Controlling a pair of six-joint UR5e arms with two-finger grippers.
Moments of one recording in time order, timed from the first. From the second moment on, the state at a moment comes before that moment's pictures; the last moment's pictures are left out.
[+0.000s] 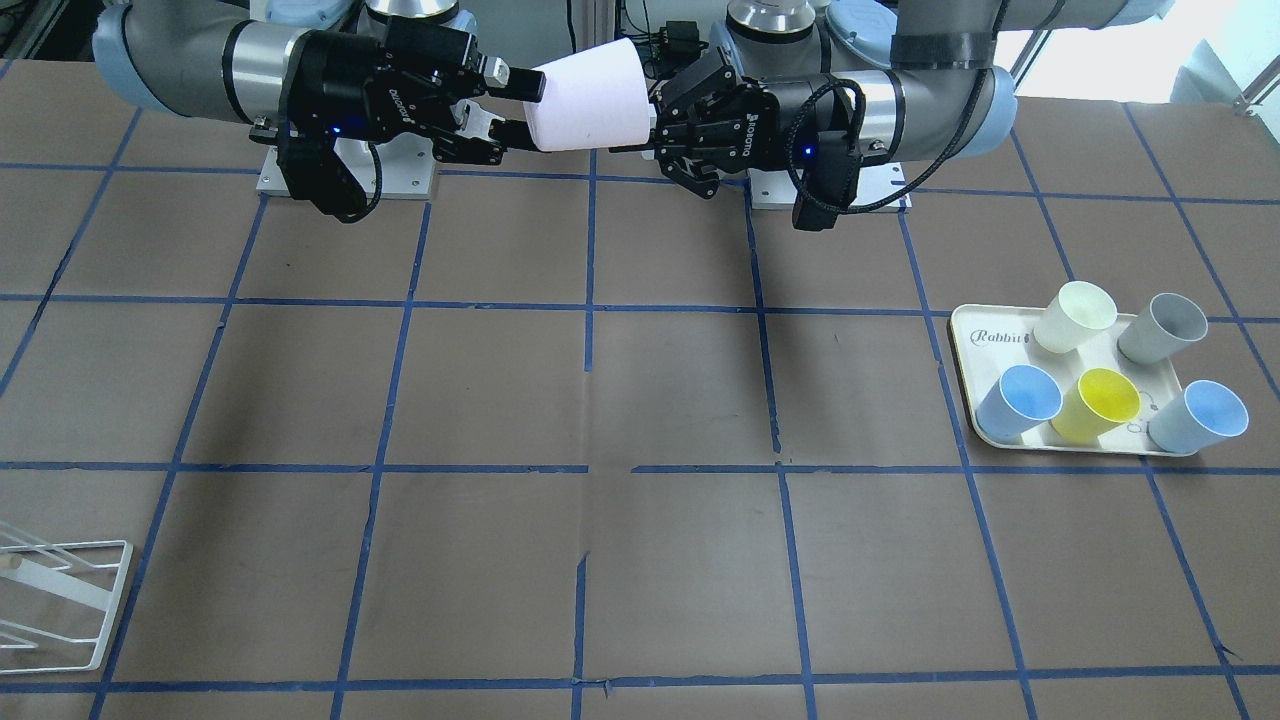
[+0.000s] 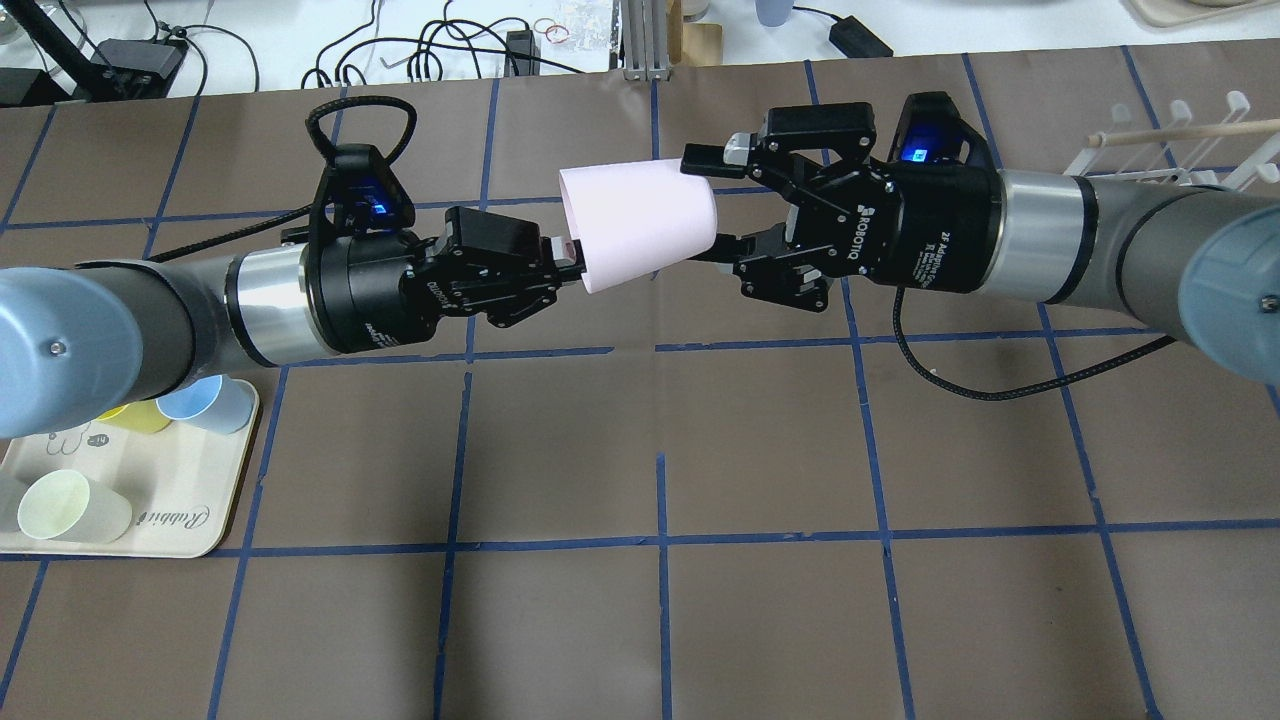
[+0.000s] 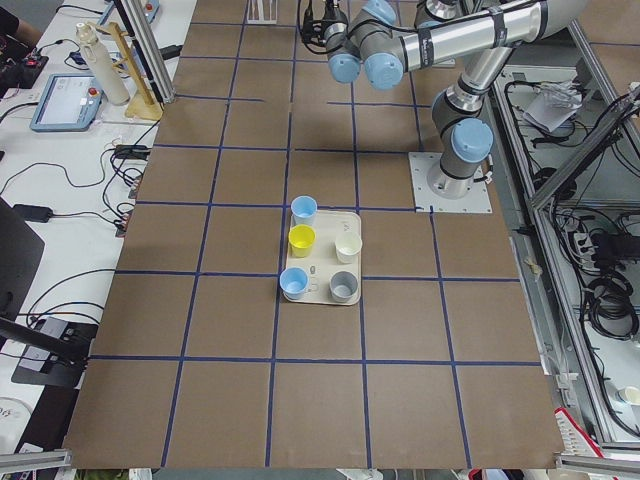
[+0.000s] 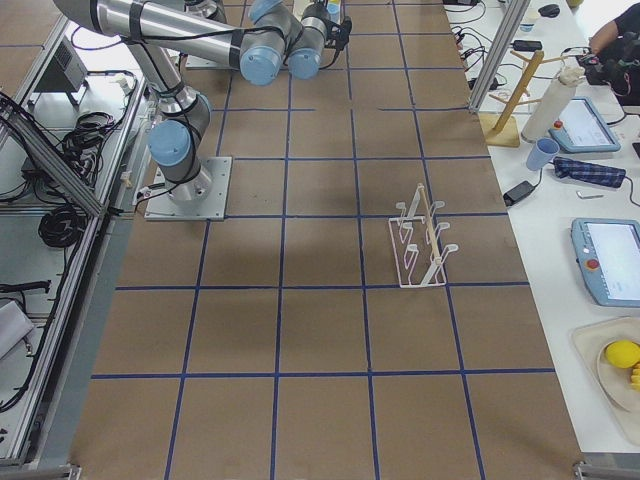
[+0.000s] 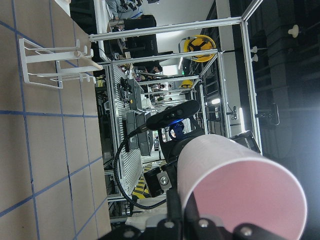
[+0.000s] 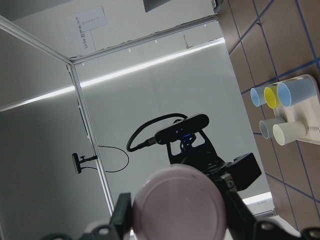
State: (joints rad) left arm -1.43 -1.43 -1.98 -2.26 0.01 1.06; right arm 1.42 -1.74 1.95 -0.96 0.02 -0.55
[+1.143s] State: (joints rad) left arm -1.42 -1.45 -1.92 -1.99 0.28 0.64; right arm 1.12 -1.74 1.79 -0.95 -0.44 -0.49
